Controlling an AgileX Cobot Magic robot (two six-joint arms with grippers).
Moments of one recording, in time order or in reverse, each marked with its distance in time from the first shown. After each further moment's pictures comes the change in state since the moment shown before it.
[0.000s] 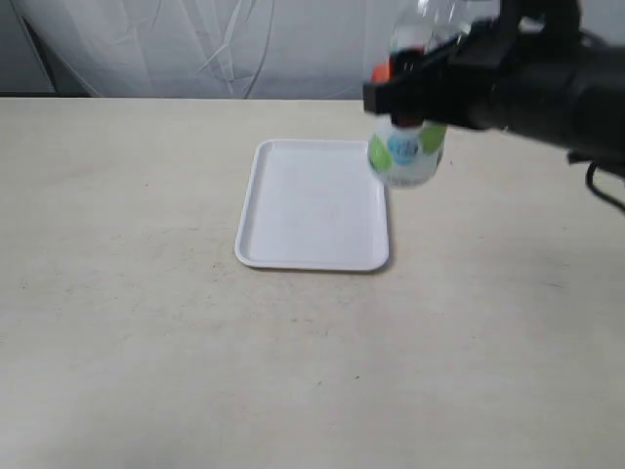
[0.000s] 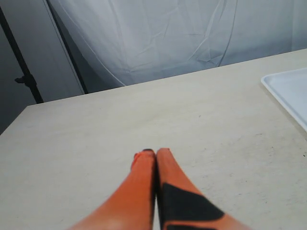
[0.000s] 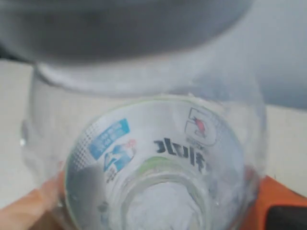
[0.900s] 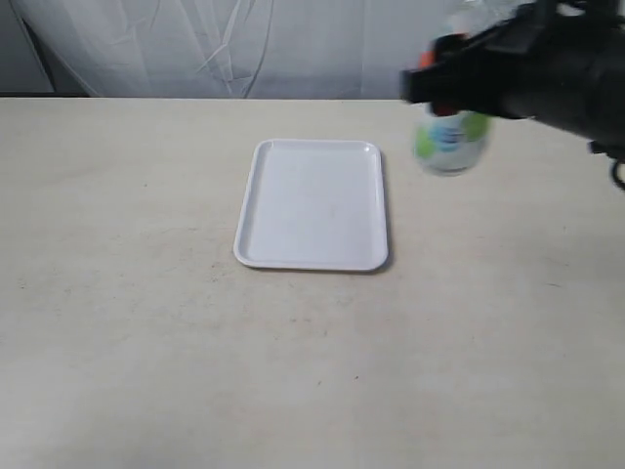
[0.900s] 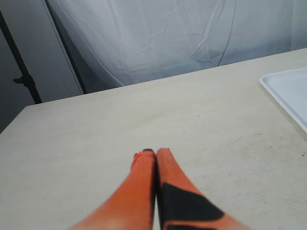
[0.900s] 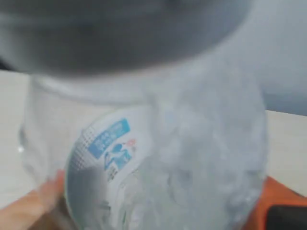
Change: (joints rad) left arm 0.000 0.000 0.000 0.000 0.000 0.000; right arm -0.025 0.024 -0.006 -0.001 -0.067 -0.047
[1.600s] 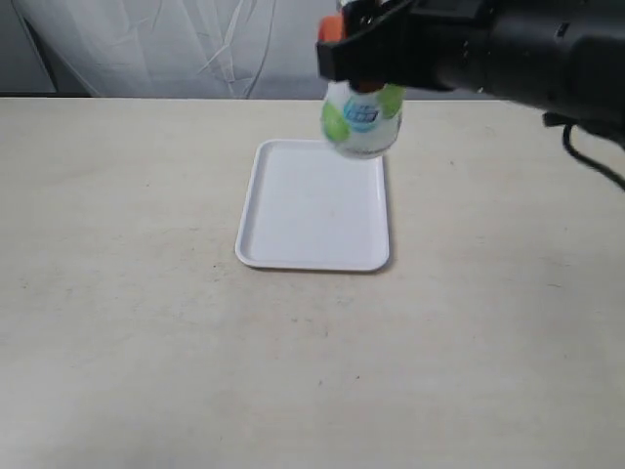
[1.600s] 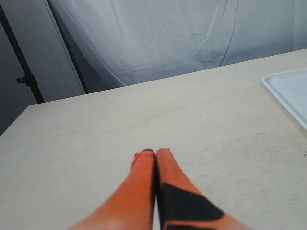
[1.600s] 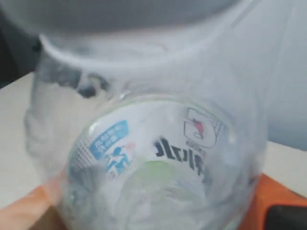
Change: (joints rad) left arm 0.000 0.000 0.000 0.000 0.000 0.000; right arm 0.075 -0.035 -0.090 0.000 0.083 -0.016
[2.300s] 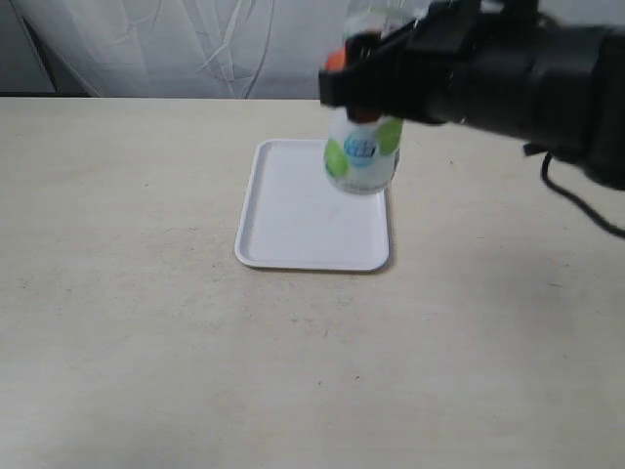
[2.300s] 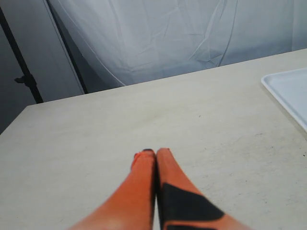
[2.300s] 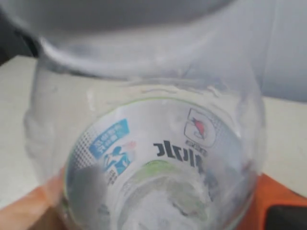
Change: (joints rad) left arm 0.000 0.000 0.000 0.000 0.000 0.000; right arm -0.027 0.091 0.050 -0.011 0.077 0.113
